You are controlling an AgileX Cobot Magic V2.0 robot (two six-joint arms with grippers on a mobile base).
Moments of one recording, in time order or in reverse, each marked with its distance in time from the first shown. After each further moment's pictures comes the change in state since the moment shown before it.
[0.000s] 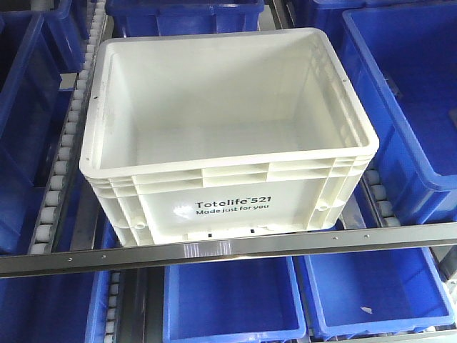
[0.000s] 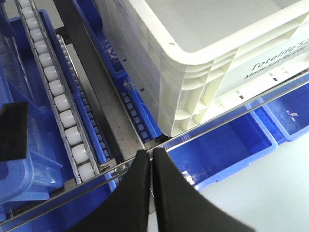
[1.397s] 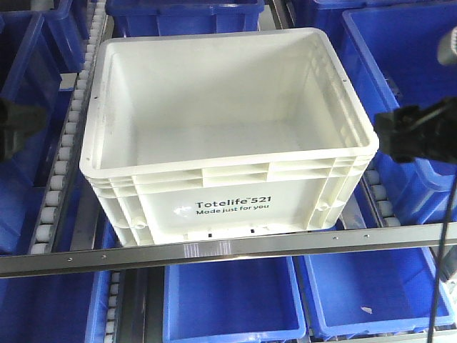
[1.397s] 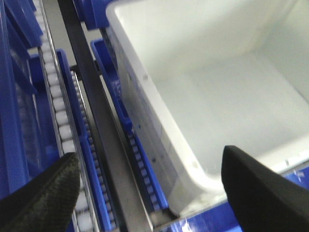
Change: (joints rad) left arm 0.000 0.241 -0.231 0.037 -0.114 -0.099; right arm 0.000 0.553 -0.260 -0.112 -0.348 0.172
